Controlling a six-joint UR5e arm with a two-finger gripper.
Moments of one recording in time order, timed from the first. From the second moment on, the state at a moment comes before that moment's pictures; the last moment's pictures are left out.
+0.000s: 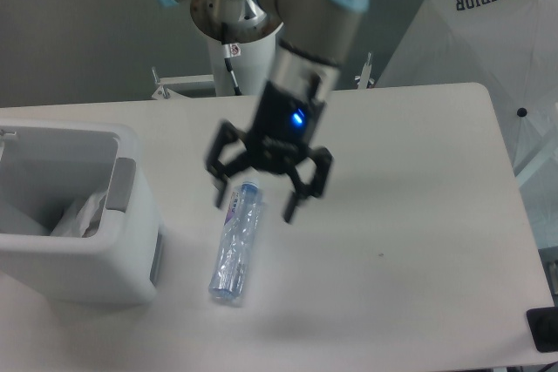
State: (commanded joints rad) arm 2.50 -1.89 -1.54 -0.89 1.10 0.25
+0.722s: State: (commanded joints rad) arm 2.39 -2.03 -1.53 -0.89 1.33 0.30
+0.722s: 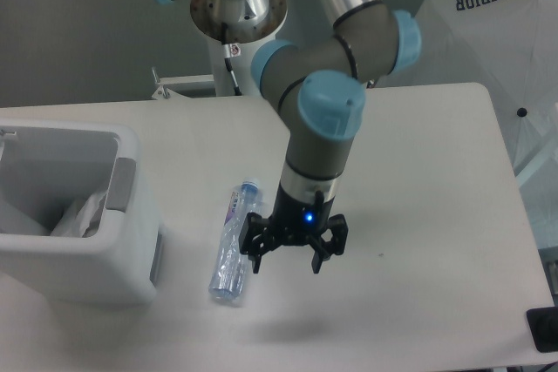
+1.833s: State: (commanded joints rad) arm 2.27 -2.14 -1.55 -0.90 1.40 0.34
